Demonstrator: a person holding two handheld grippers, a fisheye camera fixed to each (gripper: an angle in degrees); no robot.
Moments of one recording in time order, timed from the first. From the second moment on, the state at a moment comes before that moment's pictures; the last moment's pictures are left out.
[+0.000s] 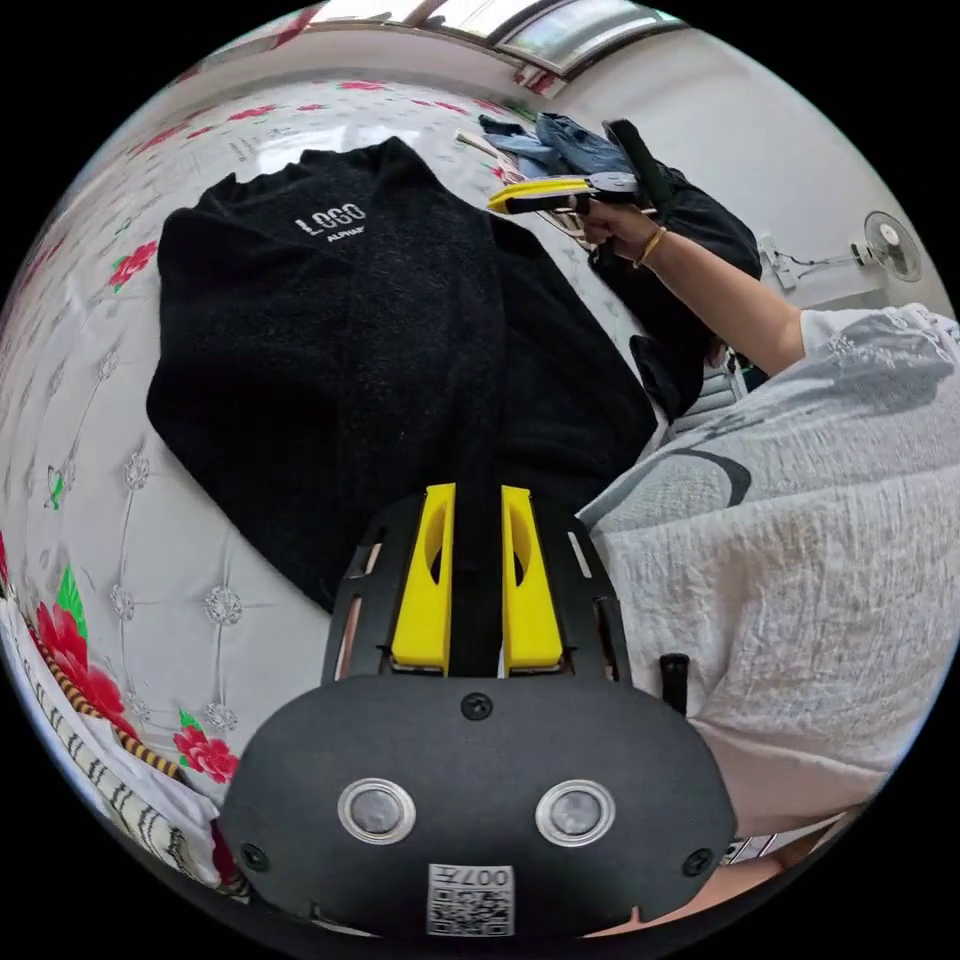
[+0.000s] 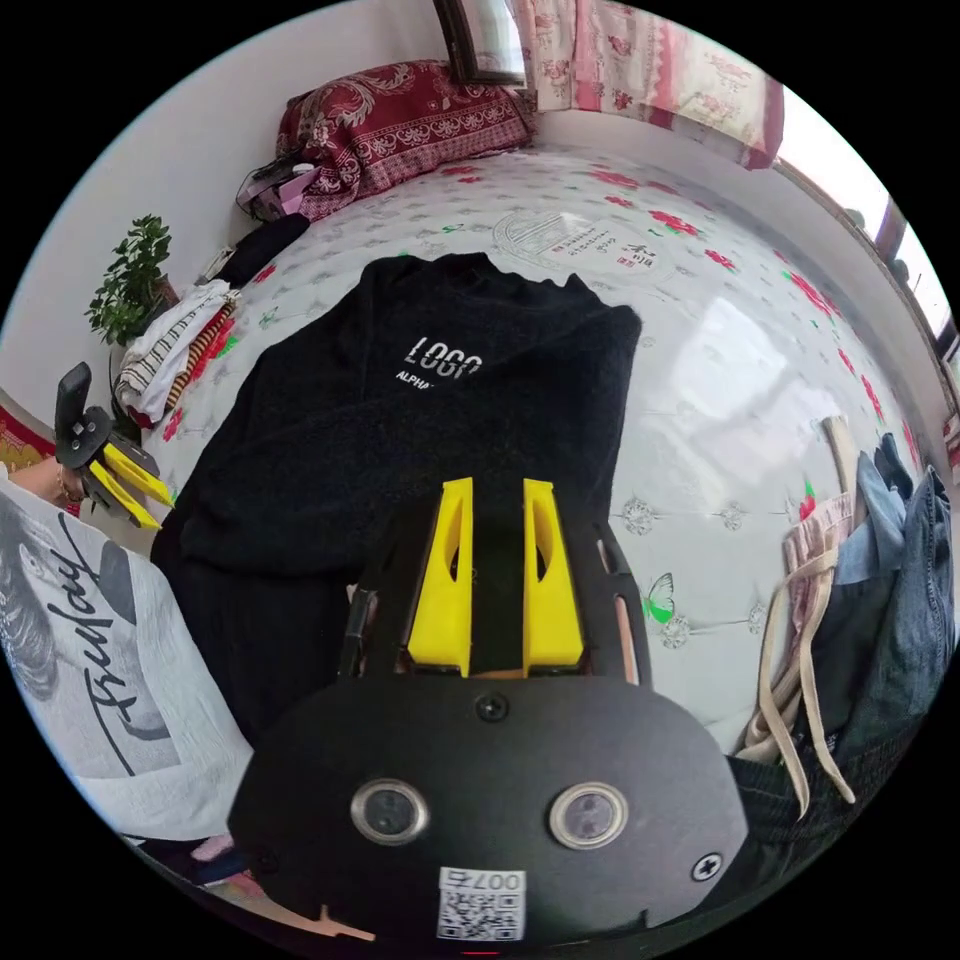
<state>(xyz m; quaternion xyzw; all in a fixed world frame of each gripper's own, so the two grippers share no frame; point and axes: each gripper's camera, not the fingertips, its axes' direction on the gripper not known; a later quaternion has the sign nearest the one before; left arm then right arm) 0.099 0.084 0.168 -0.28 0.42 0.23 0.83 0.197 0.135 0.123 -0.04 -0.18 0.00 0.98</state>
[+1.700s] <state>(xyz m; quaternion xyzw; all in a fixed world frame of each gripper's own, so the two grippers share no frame) -0.014 0.107 0.158 -0.36 0.47 -0.02 0.80 0.497 0.329 -0.020 -0.17 -0.48 0.26 0.82</state>
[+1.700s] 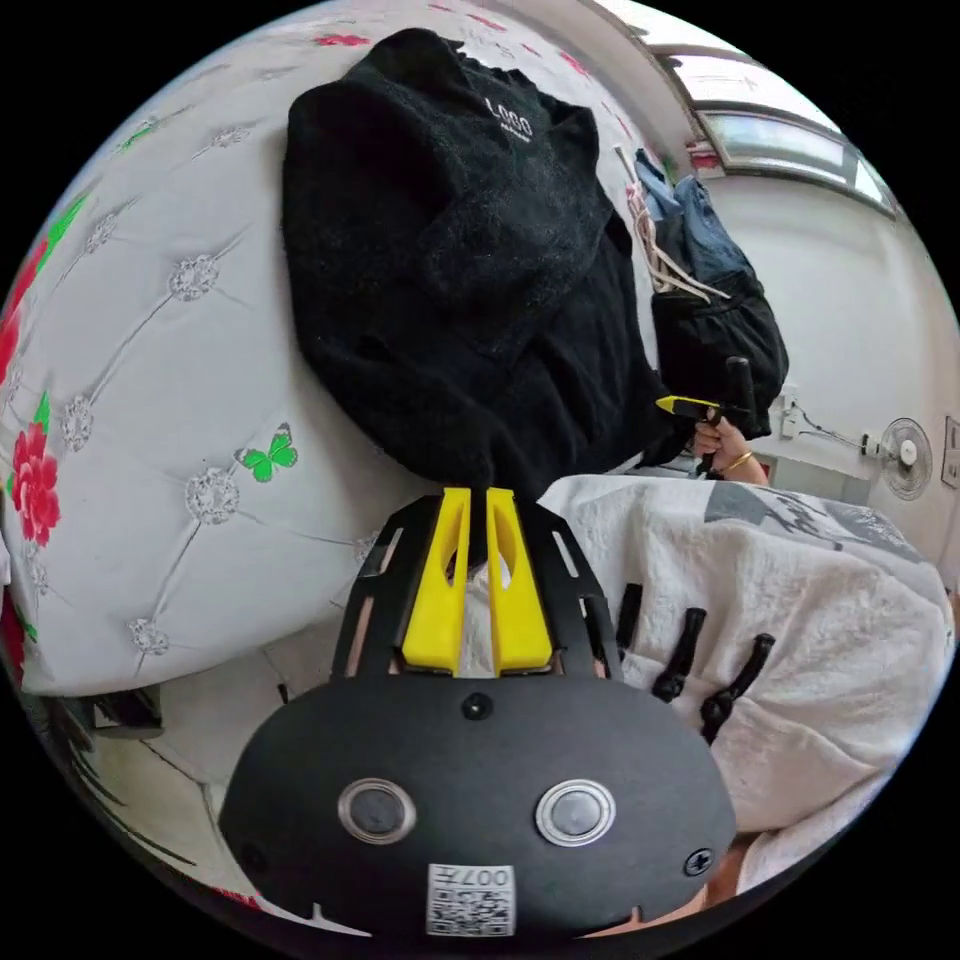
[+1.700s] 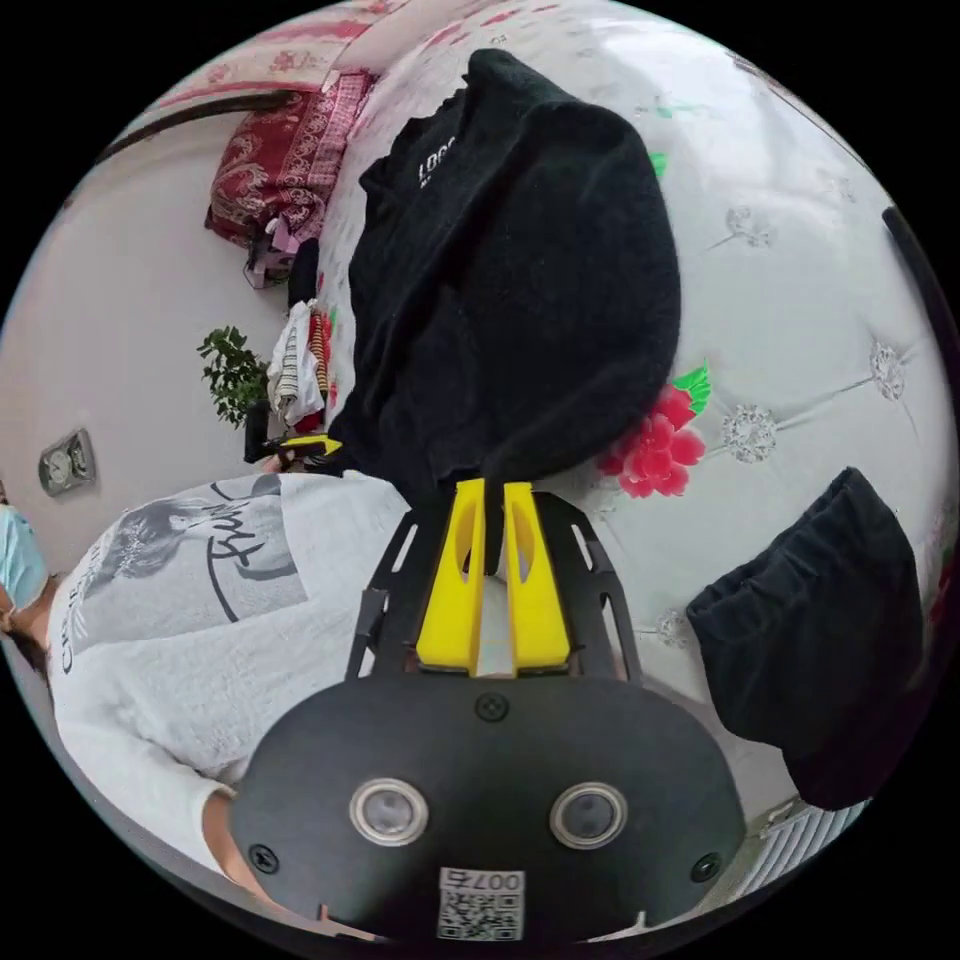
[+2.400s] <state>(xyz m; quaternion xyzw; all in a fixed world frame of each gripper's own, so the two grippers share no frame) -0.077 -0.164 0.340 -0.18 0.34 -0.24 0.89 0.741 0.064 0.049 0.05 -0.39 0.41 0.82</state>
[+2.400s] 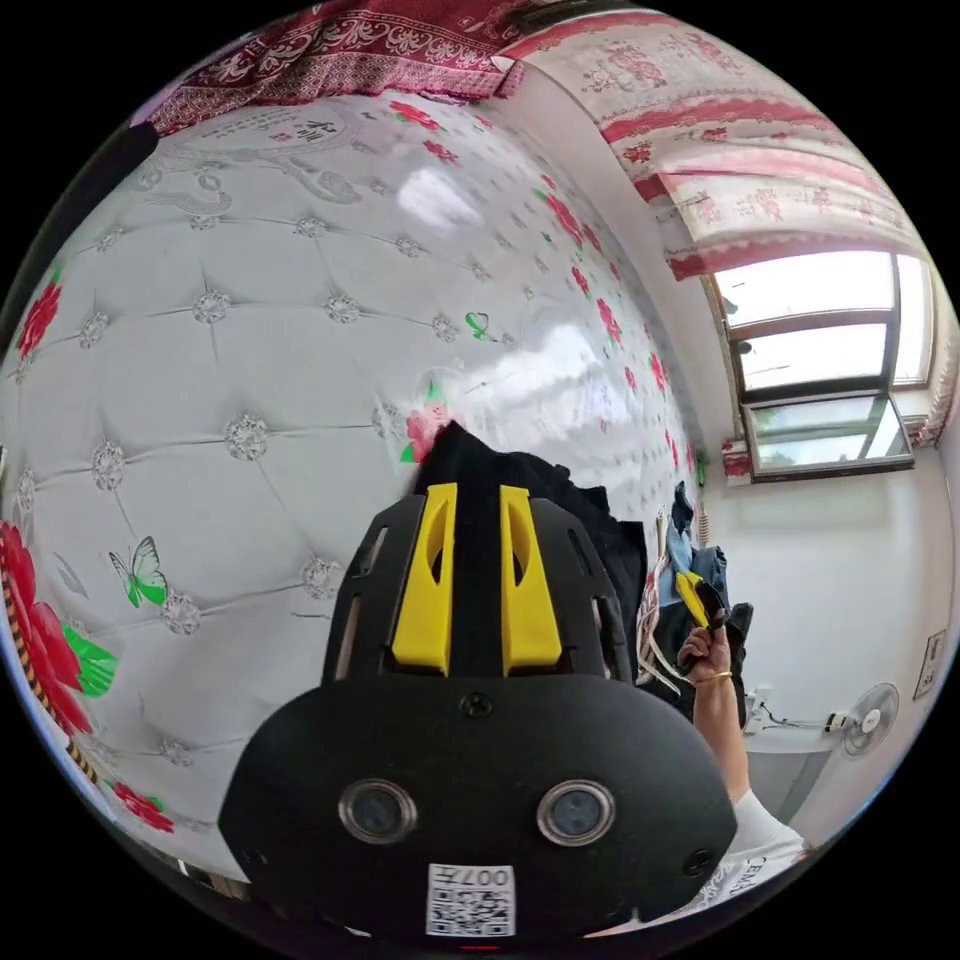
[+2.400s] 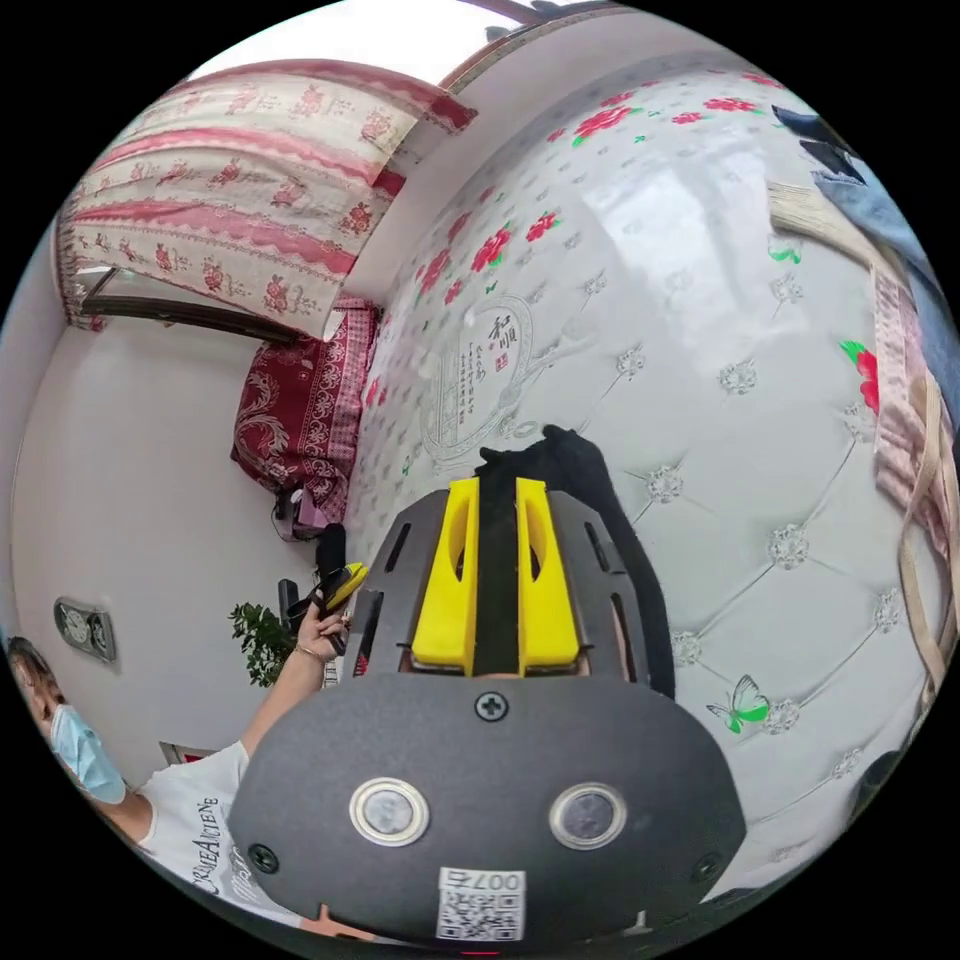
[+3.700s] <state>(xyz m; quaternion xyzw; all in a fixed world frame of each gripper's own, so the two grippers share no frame) 0.049 -0.061 0.243 -0.19 0.36 -0.01 0.91 0.442 0.117 -0.133 0.10 -0.31 0.02 0.94</state>
